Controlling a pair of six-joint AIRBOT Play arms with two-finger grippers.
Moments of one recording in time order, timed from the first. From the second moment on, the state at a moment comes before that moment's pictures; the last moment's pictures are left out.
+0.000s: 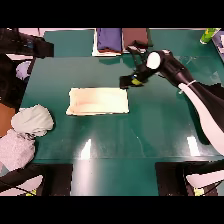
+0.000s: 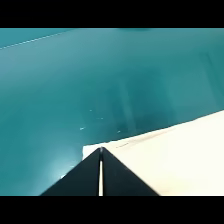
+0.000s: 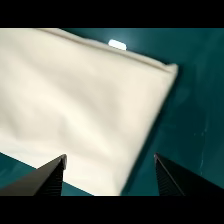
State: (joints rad) left arm -0.25 -1.19 1.62 1.55 -1.13 -1.54; right arm 0.42 -1.59 1.56 -1.33 1.17 1.74
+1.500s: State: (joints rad) left arm -0.48 -1.20 1.53 1.42 -1.03 -1.50; right arm 0.12 -1.58 1.69 -1.52 1.22 1.81
